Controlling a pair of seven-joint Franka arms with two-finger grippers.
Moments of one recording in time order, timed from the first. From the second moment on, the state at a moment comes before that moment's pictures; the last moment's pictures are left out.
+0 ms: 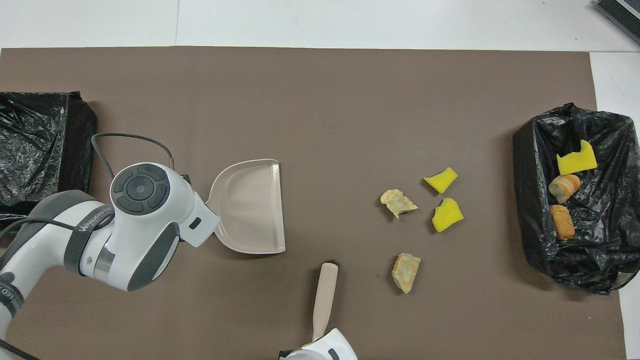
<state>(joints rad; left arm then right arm) -0.28 0.02 -0.09 -2.19 0.18 2.15 1.05 1.04 -0.07 0.03 -2.36 0.13 2.14 1.16</state>
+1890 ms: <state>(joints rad) -0.37 0.02 -0.10 -2.19 0.18 2.15 0.83 0.25 -0.08 0.02 -2.31 -0.35 1.88 0.32</state>
